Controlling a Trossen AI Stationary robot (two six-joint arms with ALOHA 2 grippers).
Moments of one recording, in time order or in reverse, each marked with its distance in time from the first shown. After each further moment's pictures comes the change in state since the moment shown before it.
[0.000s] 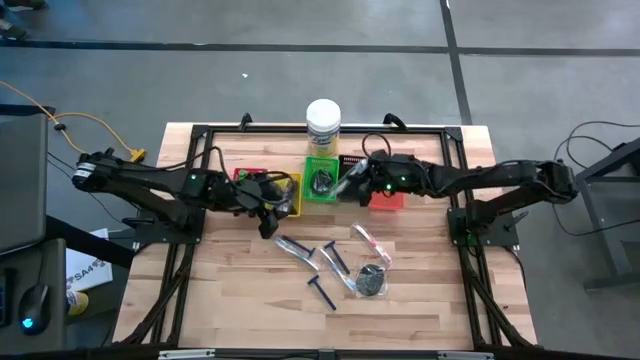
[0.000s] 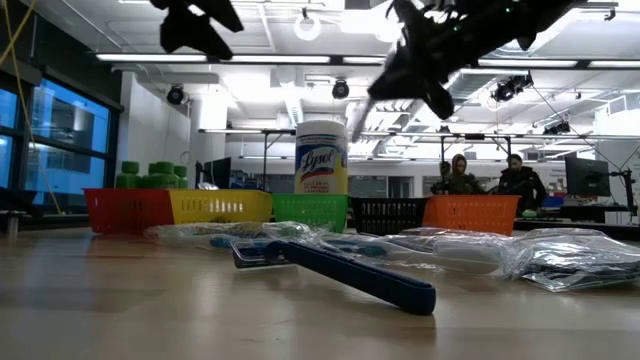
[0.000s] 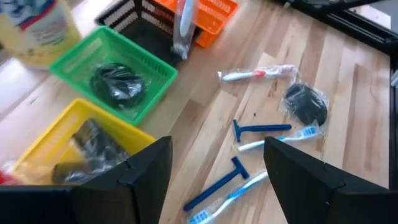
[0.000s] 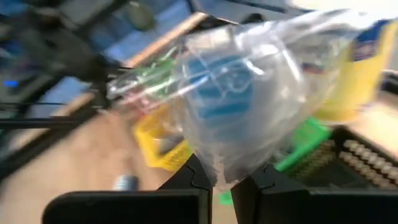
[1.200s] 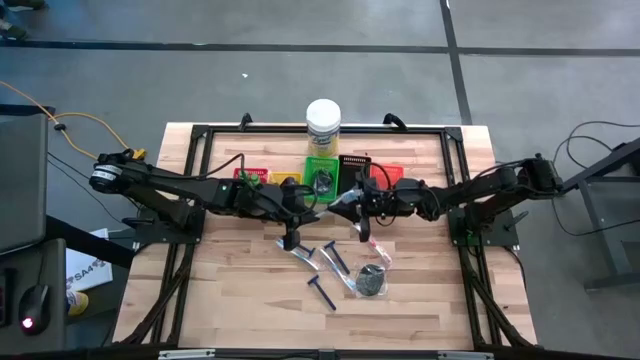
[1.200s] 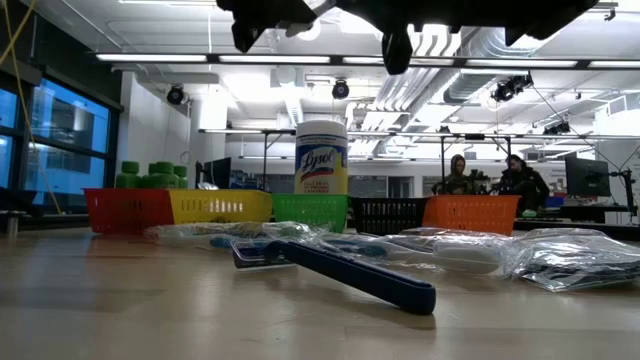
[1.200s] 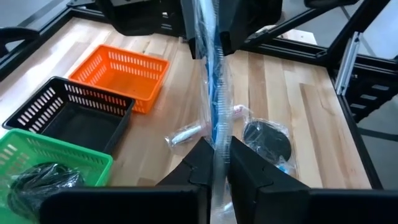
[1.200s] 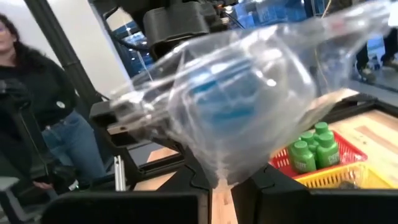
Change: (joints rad) left arm 0.001 0.203 -0.001 0.459 0.126 0.305; right arm 0.222 0.154 -0.040 0.648 -0.119 -0.174
